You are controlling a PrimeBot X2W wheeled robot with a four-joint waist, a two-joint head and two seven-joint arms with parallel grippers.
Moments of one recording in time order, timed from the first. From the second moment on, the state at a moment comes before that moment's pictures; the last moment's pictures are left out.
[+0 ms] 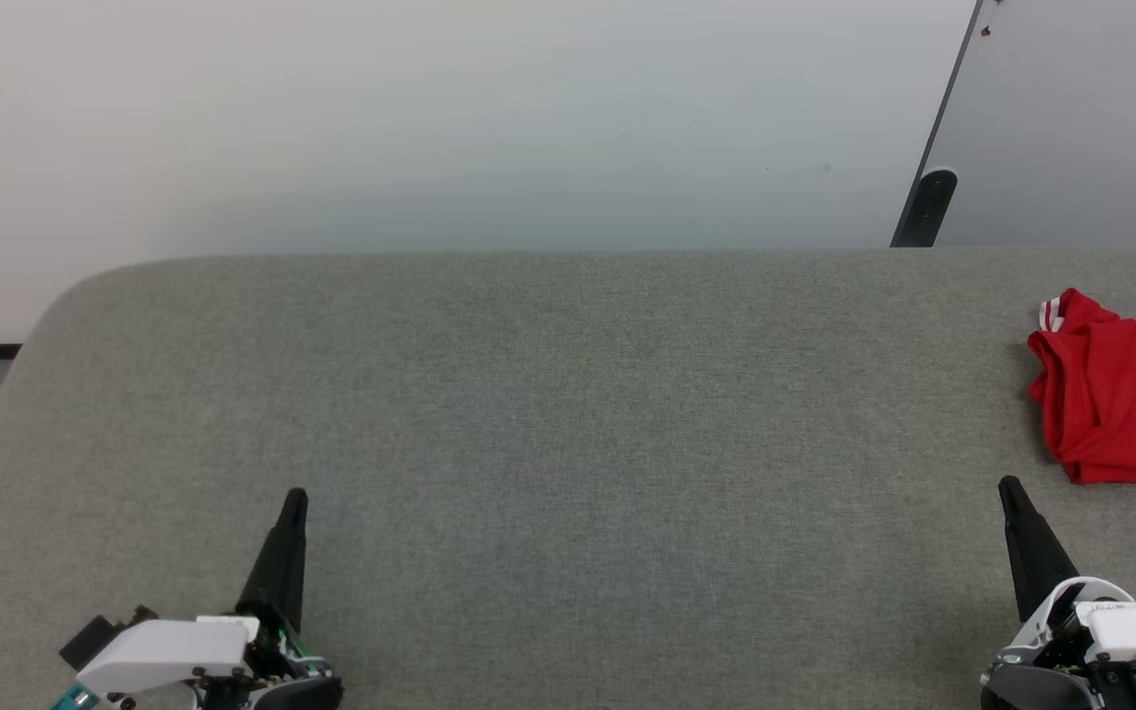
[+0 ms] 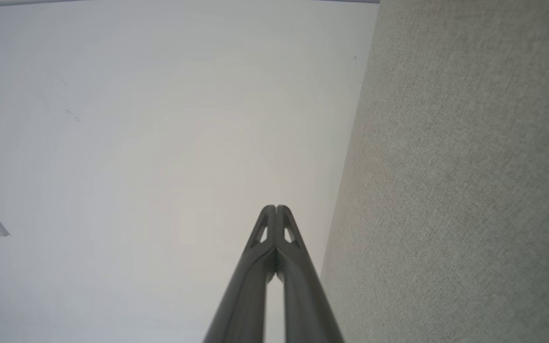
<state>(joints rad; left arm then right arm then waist) -0.10 0.05 0.11 0.25 -1.61 -0.13 0.11 -0.11 -0.05 -0.11 0.25 1.61 0.13 0.11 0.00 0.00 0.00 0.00</state>
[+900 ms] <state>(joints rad) -0.10 0.05 0.11 0.25 -1.61 -0.13 0.11 -0.11 -0.05 -0.11 0.25 1.61 0.13 0.11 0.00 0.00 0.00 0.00</state>
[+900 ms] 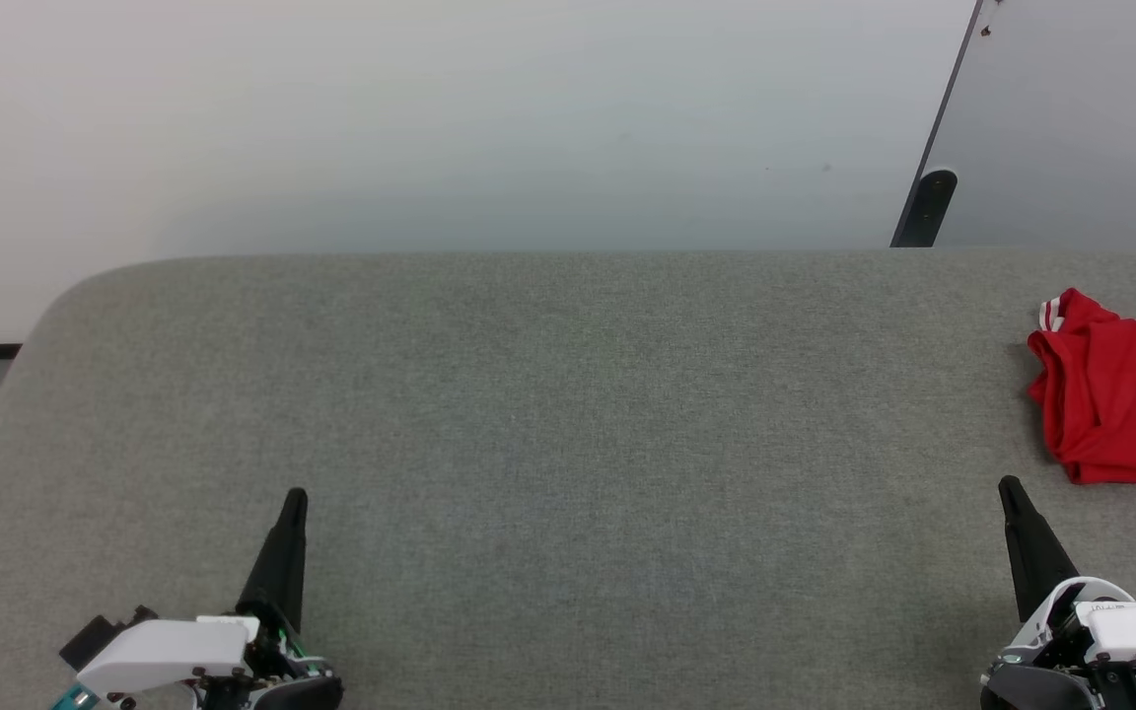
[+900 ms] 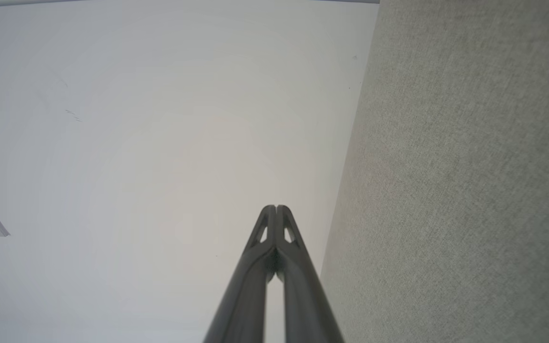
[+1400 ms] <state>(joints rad) -0.10 0.05 0.11 0.25 -1.61 -0.13 0.11 -0.11 -0.05 -0.11 0.25 1.61 0.13 0.11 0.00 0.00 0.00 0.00</state>
